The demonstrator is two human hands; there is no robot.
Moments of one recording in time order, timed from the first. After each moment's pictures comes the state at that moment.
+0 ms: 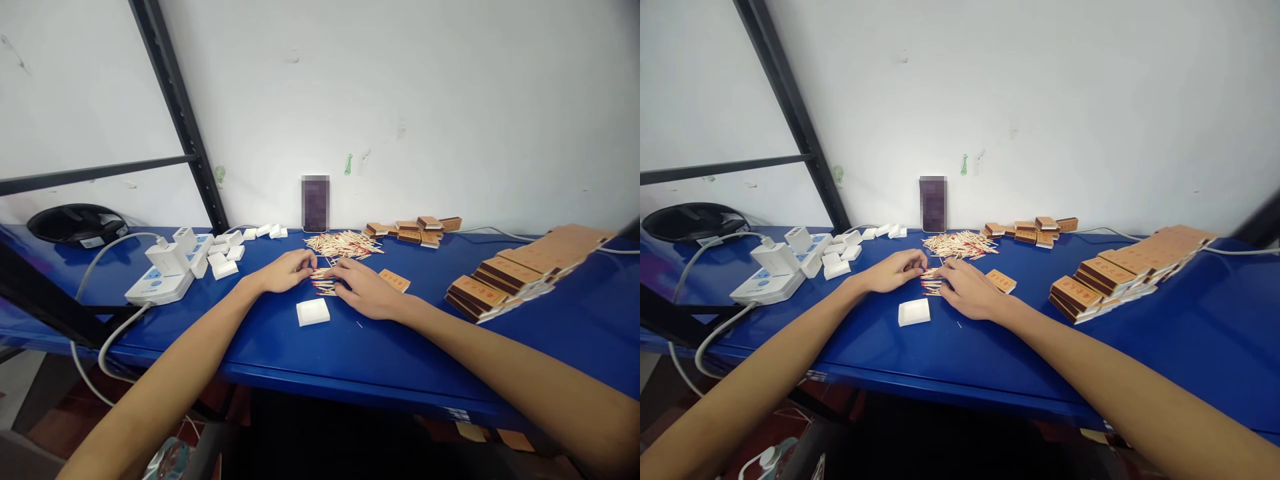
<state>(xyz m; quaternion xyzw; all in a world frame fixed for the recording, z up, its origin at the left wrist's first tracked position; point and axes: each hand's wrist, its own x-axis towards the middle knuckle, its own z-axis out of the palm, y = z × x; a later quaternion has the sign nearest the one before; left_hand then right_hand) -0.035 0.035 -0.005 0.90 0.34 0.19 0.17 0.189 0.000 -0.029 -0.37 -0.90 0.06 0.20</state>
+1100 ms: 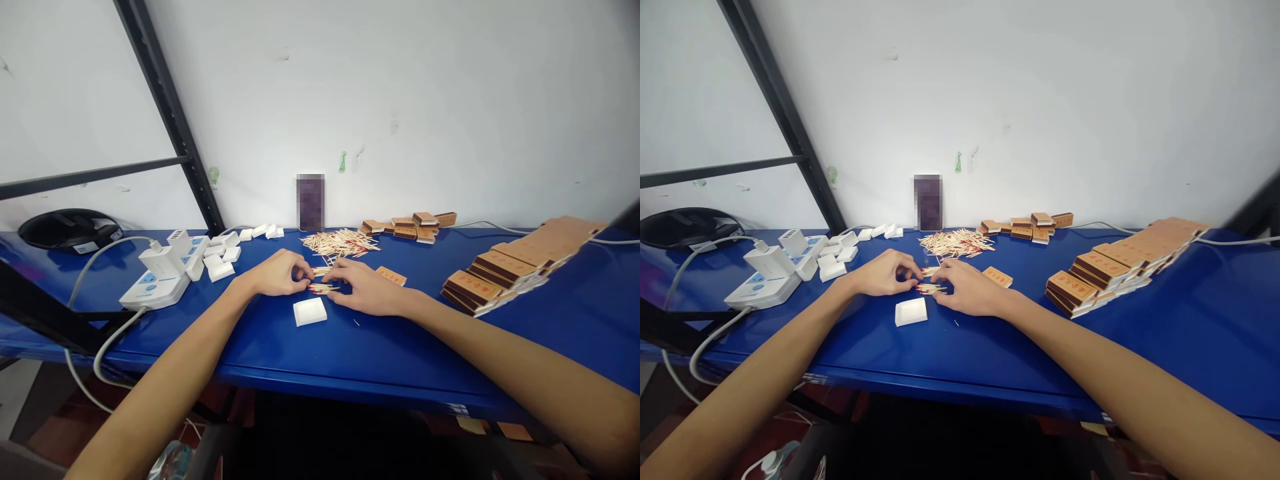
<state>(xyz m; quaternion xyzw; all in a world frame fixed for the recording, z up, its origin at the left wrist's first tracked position) -0.037 0.023 0.011 0.93 0.34 0.13 0.11 0.194 -0.004 -0.019 -0.35 -0.91 0.11 0.21</state>
